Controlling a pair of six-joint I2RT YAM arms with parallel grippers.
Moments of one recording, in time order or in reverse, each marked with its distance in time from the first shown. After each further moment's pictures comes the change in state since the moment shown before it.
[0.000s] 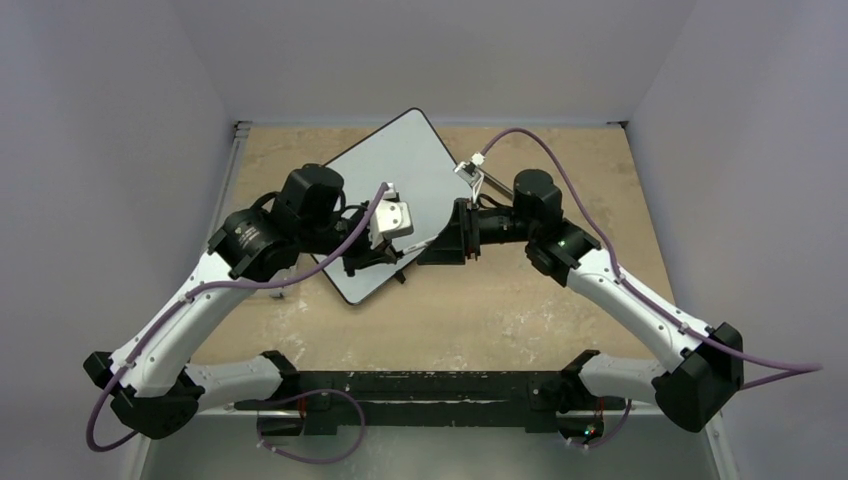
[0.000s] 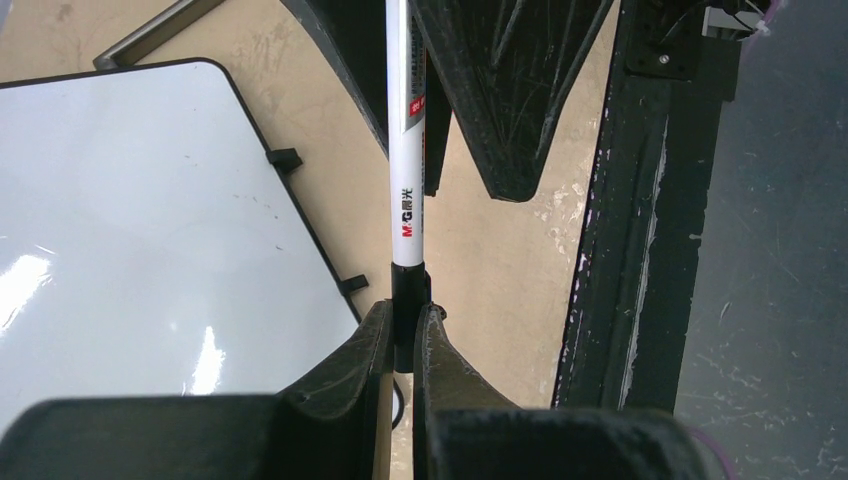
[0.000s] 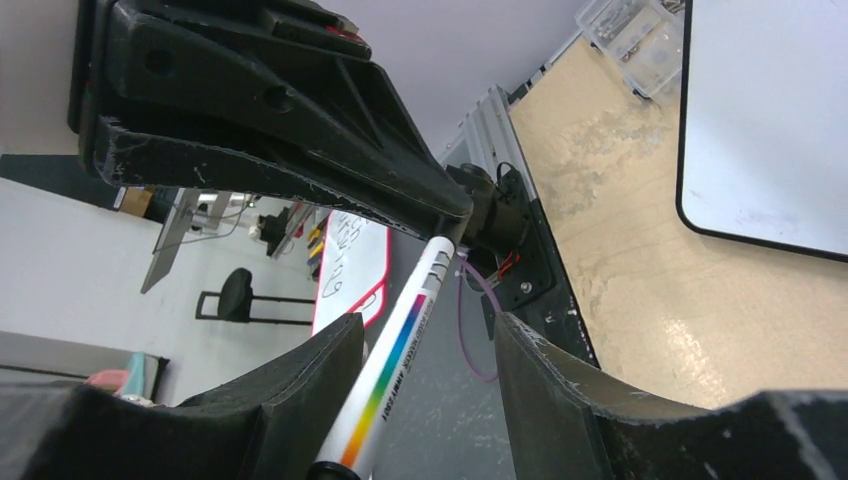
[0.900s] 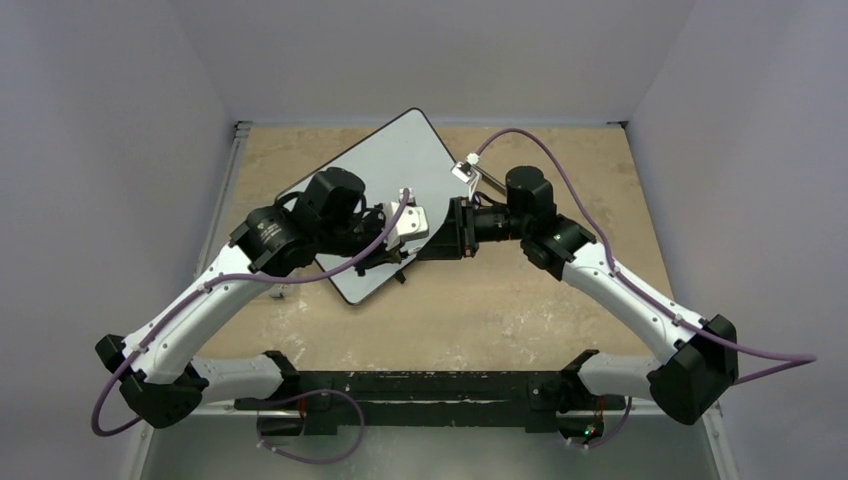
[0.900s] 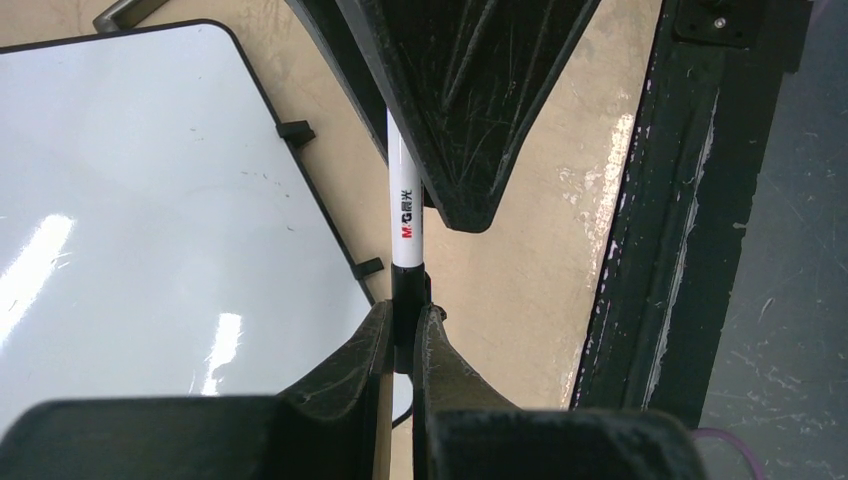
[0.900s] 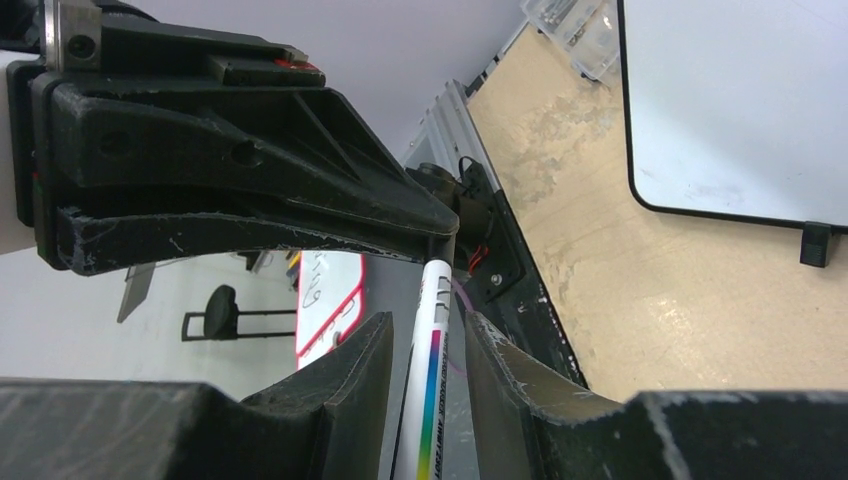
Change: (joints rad) left arm -0.057 0.044 -0.016 0.019 -0.116 0.000; right arm -0.005 0.041 0.030 -0.104 0.064 -0.048
